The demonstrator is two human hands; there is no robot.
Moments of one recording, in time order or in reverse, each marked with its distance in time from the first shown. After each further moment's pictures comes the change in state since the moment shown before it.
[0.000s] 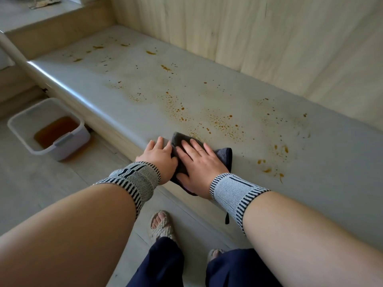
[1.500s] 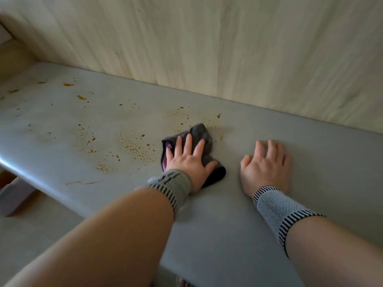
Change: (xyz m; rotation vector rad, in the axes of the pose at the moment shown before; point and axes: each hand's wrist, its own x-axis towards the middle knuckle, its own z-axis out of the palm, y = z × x) left_hand 0.027 0.289 0.026 0.146 0.067 0.292; right_hand -0.164 0.258 0.017 0.089 0.254 1.092
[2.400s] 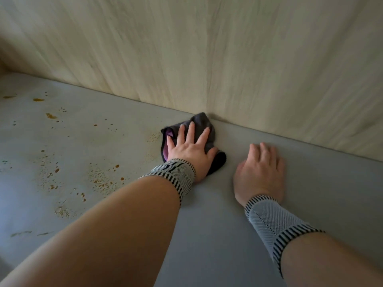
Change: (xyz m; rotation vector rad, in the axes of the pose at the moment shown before) left_hand 0.122 0.027 -0.028 -0.033 0.081 0.051; right_hand 0.074 -0.019 -0.005 0.072 0.061 -0.034
